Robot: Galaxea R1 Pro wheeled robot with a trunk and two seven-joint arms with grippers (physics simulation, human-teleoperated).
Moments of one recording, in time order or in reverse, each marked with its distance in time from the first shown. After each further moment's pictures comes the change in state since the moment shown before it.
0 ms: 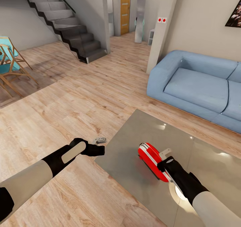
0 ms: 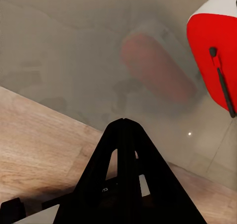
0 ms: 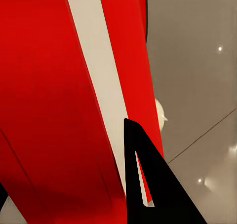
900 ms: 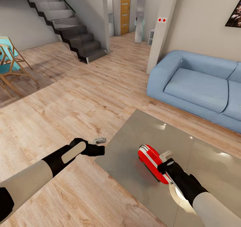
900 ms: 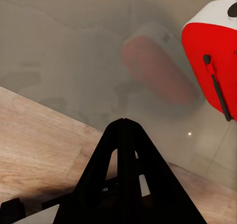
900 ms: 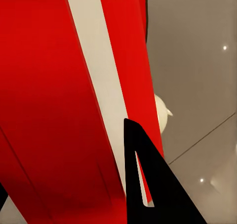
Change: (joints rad) left arm 0.000 0.000 0.000 0.000 0.000 0.000 0.000; right arm 0.000 0.000 0.005 0.054 0.001 -0.048 0.012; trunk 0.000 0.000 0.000
